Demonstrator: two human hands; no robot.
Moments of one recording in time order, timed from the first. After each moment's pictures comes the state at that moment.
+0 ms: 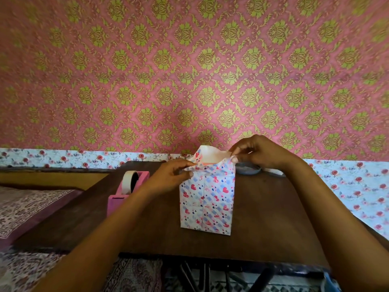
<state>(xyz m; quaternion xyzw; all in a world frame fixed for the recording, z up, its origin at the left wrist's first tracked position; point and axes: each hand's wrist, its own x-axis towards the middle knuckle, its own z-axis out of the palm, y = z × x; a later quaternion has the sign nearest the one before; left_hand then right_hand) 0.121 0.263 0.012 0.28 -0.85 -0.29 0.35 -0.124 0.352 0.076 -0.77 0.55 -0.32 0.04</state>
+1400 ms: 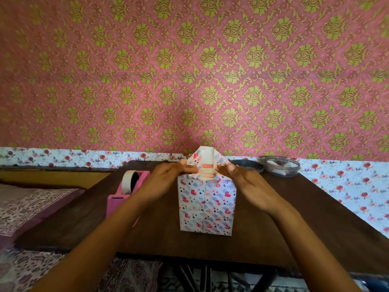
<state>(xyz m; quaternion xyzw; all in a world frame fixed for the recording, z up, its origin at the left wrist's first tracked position) 0.126 0.282 0.010 0.27 -0.81 -0.35 0.38 -0.090 0.371 0.003 -0.71 0.57 -0.41 0.12</state>
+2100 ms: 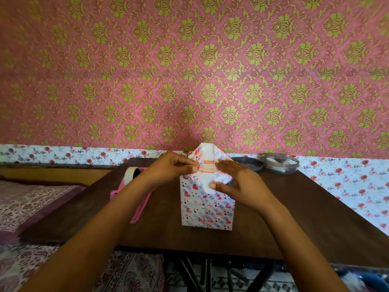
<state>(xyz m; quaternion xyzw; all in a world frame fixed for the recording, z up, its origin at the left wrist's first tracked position) 0.119 0.264 0.025 0.28 -0.83 -0.34 0.34 -0.080 0.360 -0.003 -0.73 0.61 -0.29 -0.09</state>
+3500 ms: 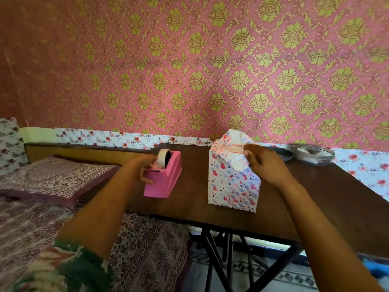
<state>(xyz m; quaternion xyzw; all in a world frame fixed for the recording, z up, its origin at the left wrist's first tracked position) 0.227 0.247 0.000 0.66 -0.50 -0.47 0.32 -0.075 0.345 -0.005 -0.70 0.62 -0.34 -0.07</state>
